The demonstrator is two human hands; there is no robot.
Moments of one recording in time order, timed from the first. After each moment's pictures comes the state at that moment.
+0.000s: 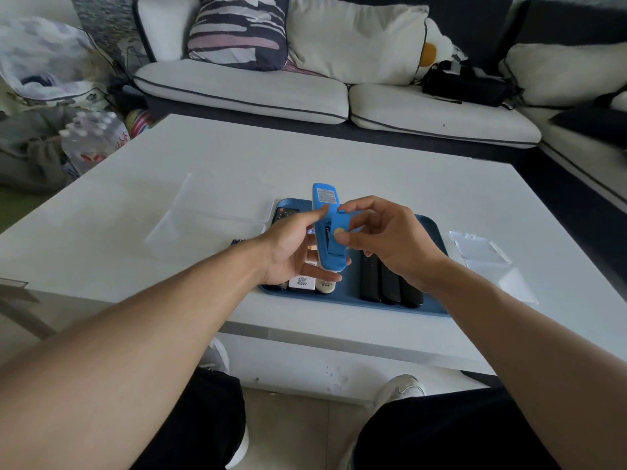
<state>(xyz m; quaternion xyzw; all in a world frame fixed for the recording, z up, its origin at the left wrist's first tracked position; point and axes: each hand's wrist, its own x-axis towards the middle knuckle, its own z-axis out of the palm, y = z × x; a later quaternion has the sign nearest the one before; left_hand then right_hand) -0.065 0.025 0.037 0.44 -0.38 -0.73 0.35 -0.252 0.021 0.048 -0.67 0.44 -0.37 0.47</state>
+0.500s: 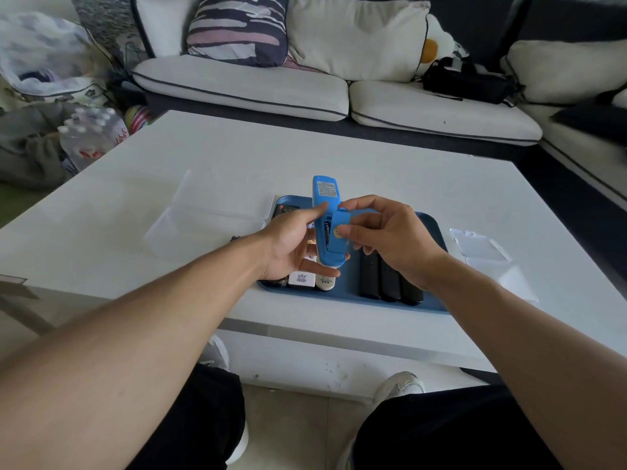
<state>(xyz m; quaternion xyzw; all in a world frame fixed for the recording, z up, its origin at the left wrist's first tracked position) -0.065 0.022 0.034 0.46 -0.39 -0.72 0.35 -0.252 0.021 0.047 -0.65 0.45 -0.37 0.48</state>
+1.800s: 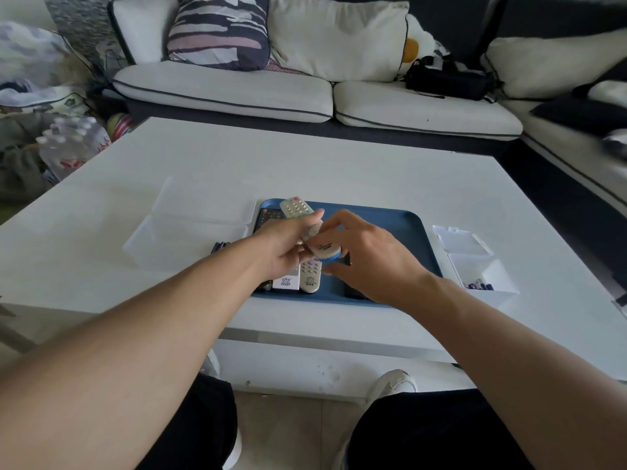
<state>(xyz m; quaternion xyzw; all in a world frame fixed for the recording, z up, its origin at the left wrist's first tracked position) -0.090 0.001 0.023 0.51 -0.28 -0.70 0.42 -0.256 0.038 0.035 -0.88 0.43 -0.21 0.06</state>
